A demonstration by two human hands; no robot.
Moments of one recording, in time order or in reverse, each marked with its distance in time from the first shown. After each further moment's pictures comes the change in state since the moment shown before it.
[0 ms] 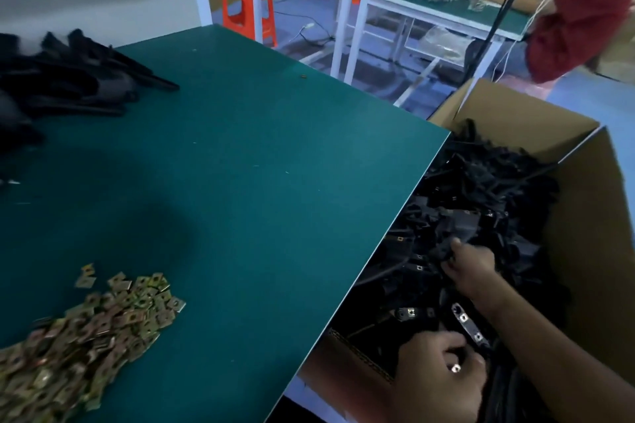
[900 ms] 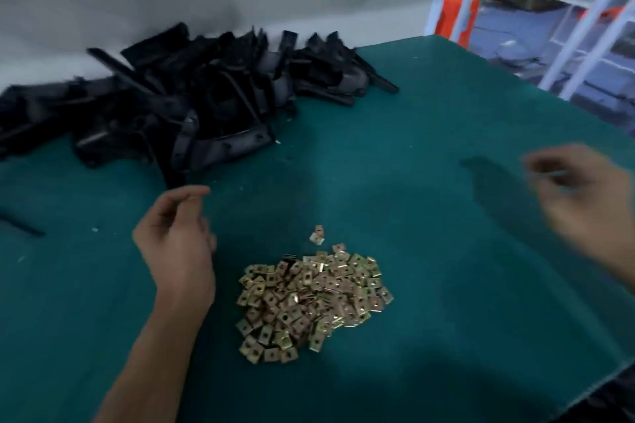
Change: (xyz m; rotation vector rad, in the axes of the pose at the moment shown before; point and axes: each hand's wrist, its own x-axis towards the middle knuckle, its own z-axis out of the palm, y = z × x) left_hand -0.104 -0.046 -0.395 -0.414 1.415 0.640; right_hand -0.144 -0.052 0.229 -0.771 -0.584 -1.369
